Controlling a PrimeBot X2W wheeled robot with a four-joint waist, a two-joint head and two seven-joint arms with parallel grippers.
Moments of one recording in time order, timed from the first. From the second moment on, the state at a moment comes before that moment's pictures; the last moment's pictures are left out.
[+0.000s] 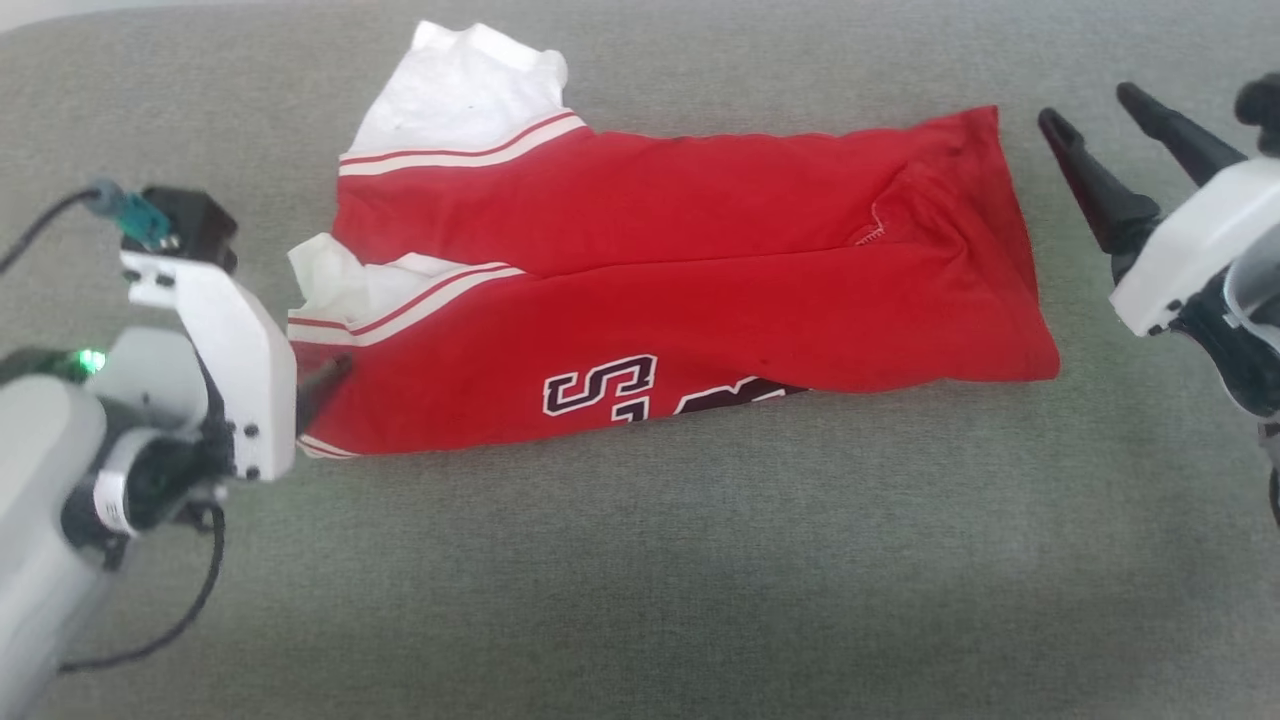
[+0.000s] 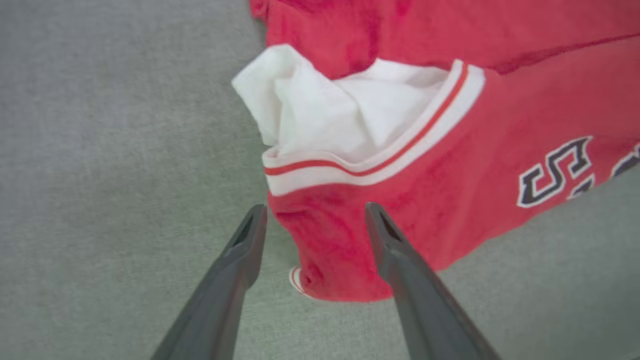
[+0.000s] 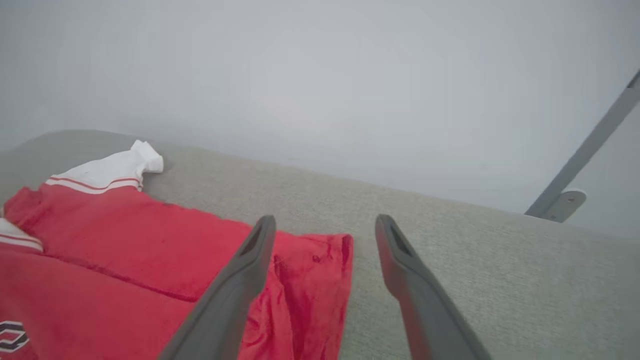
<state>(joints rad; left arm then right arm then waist) -0.70 0.80 -0.64 0.09 -1.04 0.23 0.71 -0.79 -0.57 0.47 0.45 0.77 0.13 0.04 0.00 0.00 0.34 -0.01</state>
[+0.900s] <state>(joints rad) -0.68 0.75 -0.65 0.21 -1.09 0.27 0.76 -0.47 -0.34 0.11 0.19 0.57 0.13 0.52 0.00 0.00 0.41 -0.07</state>
